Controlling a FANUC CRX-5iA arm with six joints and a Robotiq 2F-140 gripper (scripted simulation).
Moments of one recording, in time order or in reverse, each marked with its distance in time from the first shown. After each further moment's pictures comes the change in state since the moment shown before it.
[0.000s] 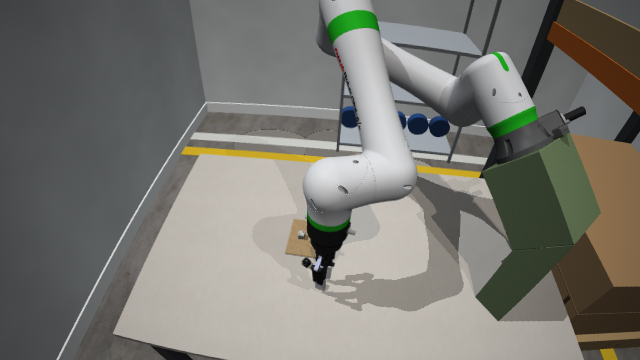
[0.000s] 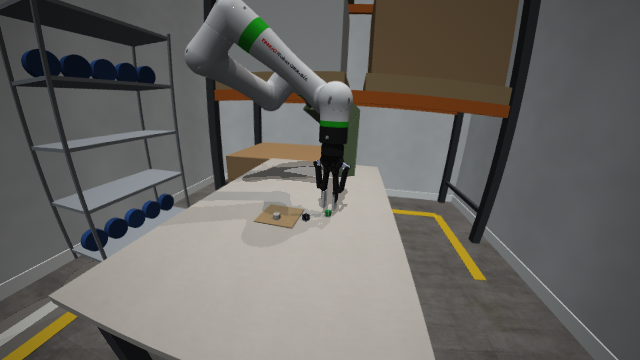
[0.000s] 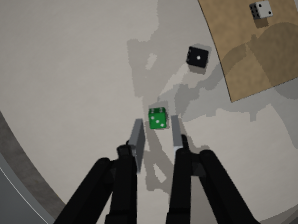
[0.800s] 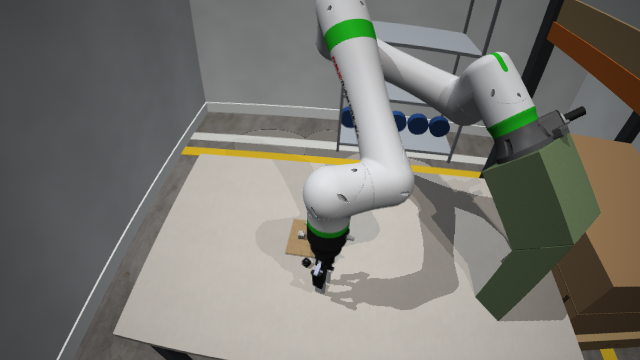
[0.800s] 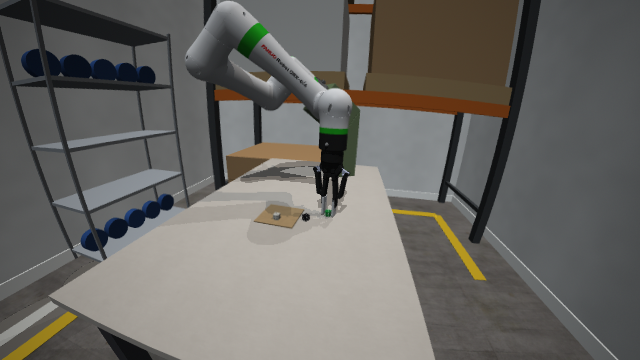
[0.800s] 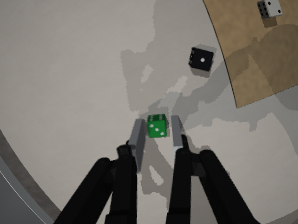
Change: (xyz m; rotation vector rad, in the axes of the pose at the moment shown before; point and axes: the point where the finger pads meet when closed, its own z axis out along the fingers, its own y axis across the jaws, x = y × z) arm 0.000 0.000 0.021 0.000 0.000 0.000
